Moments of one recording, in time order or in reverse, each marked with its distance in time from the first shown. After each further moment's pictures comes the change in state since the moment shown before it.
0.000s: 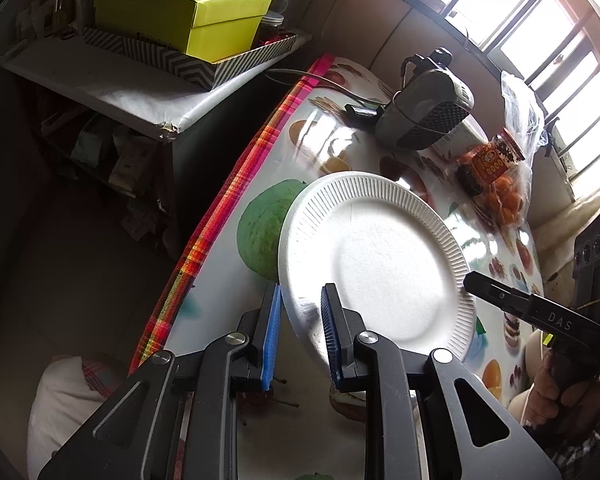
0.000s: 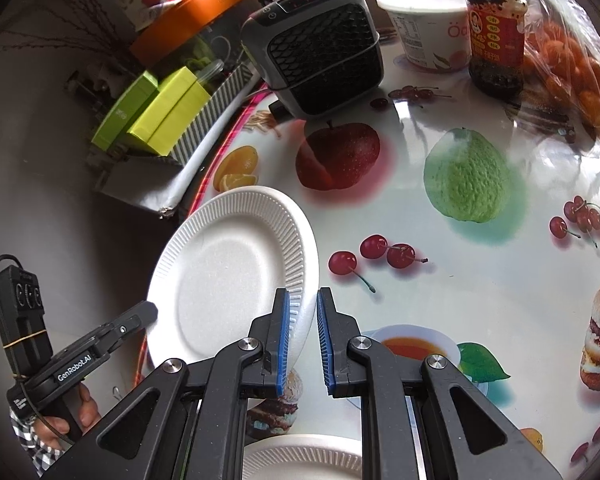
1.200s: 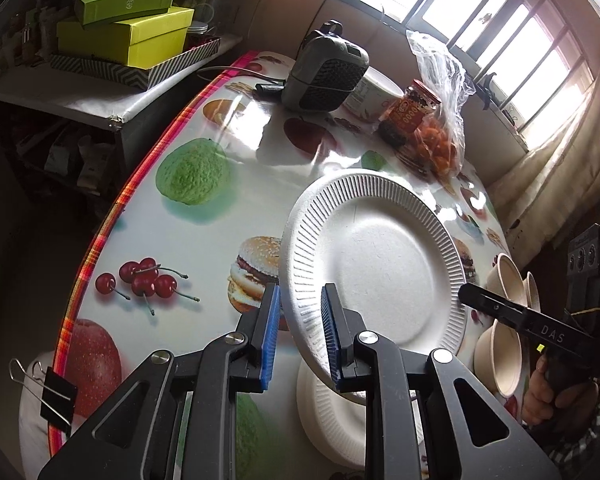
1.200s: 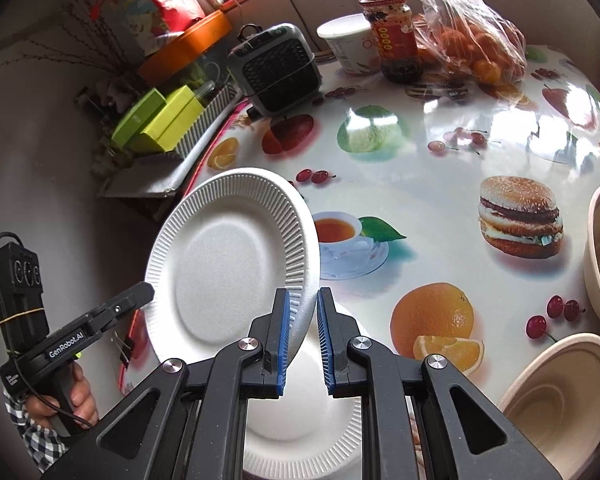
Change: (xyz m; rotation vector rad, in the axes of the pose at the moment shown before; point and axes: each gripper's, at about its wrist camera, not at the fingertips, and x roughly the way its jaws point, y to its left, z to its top) left arm -0.041 -0.068 -0.076 0.133 -0.014 -0.094; right arm -0.099 -0.038 -0.104 0.035 -0.097 -0.035
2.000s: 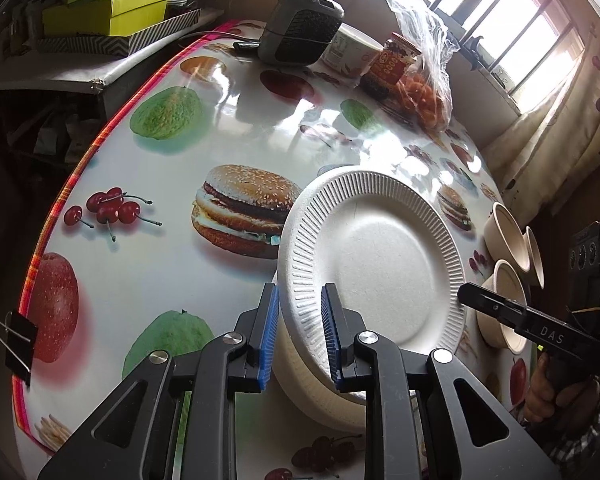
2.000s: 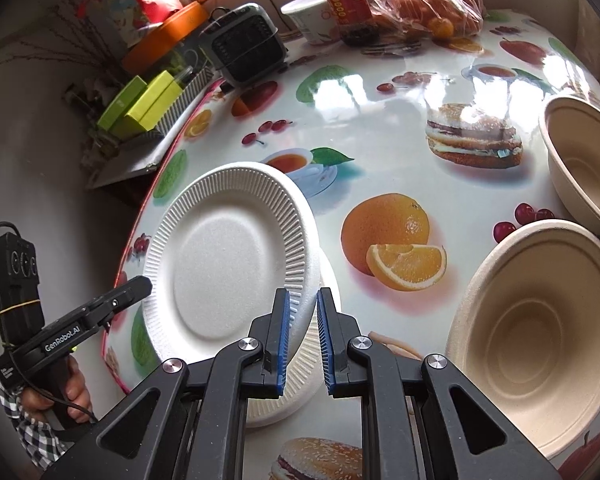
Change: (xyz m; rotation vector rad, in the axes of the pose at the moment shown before) left arm 0.011 -0.021 -0.048 0.046 0.075 -0.008; right arm -0.013 -0.030 -0.058 0.050 0.032 -0.032
